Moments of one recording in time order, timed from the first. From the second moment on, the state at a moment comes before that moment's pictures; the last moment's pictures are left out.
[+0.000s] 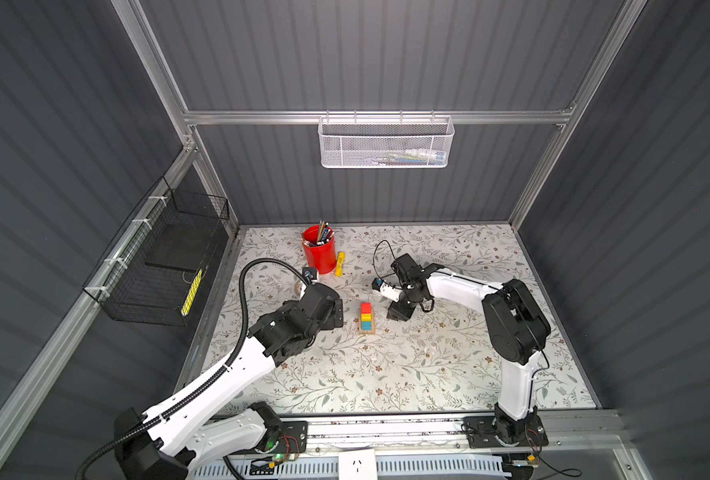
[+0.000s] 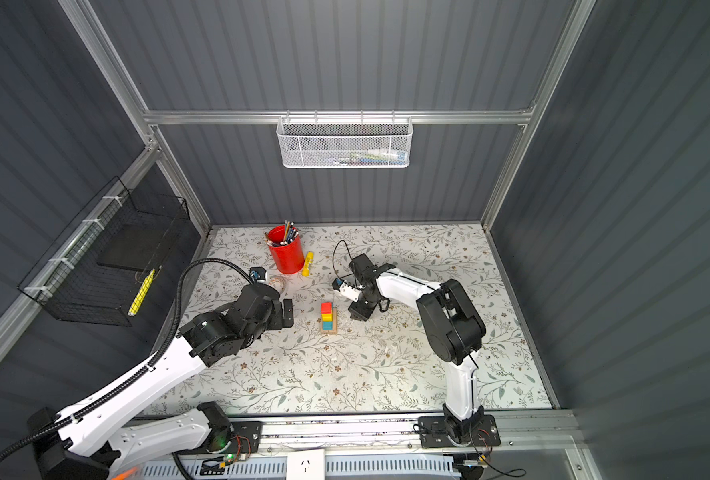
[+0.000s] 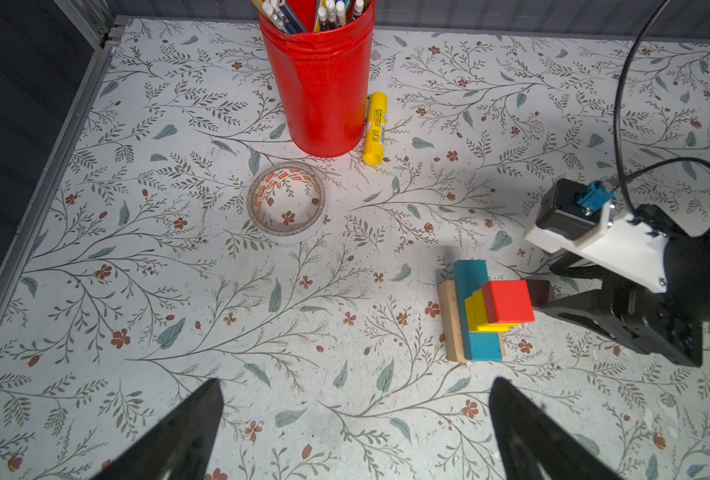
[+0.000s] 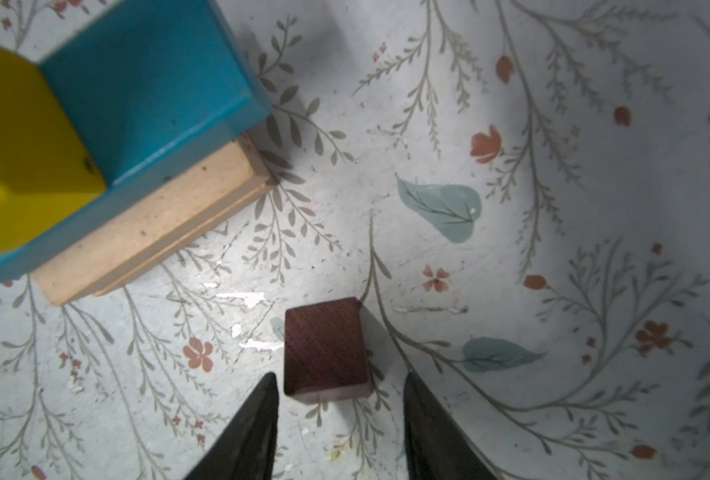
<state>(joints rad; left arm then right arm) -0.79 1.05 0.98 -0.78 -0.49 -0.56 0.59 1.97 1.37 -0.67 -0.18 -0.48</state>
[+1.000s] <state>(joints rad) -0.79 1.06 0.98 -0.78 -0.51 -0.56 0.59 2.04 1.42 -0.72 -0.19 -0.51</state>
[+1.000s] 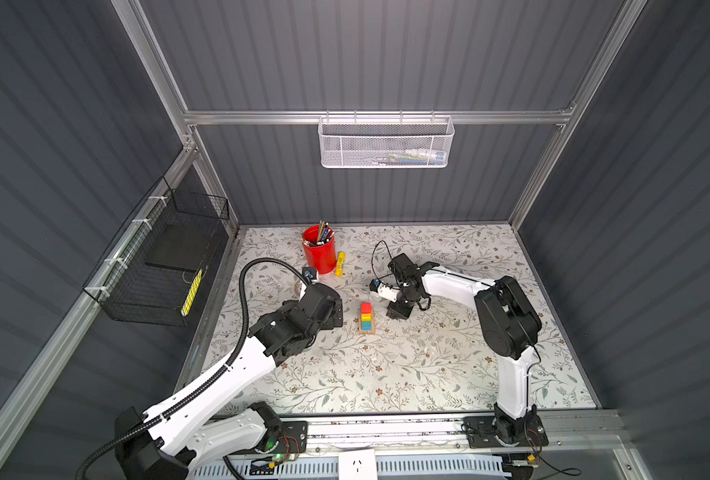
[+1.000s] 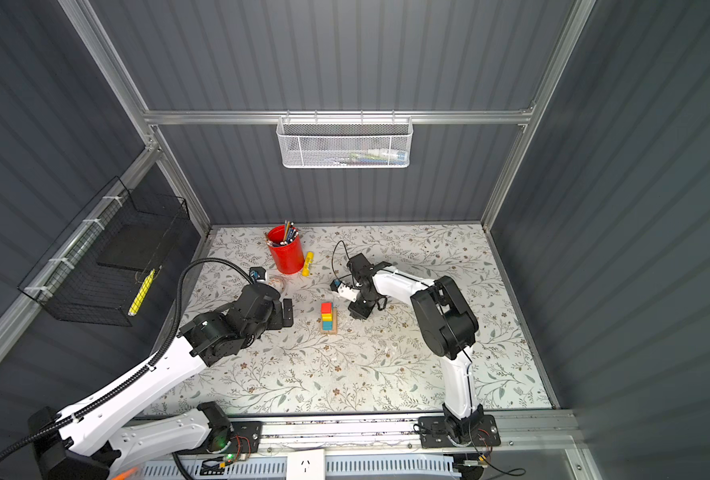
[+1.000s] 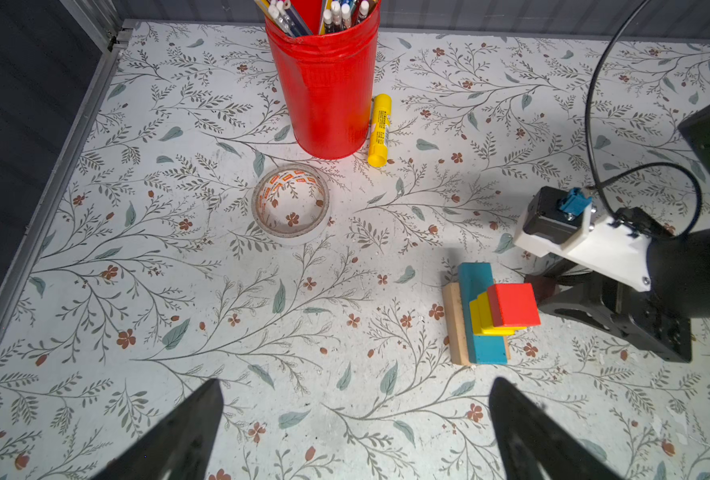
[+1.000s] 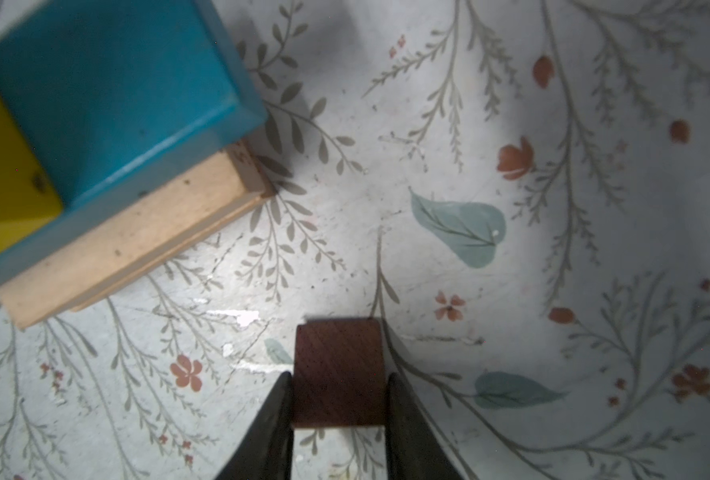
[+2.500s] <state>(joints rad) -0.79 0.98 0.94 -0.86 -0.48 -0.57 0.73 1.94 1.71 -0.96 -0.29 -0.78</state>
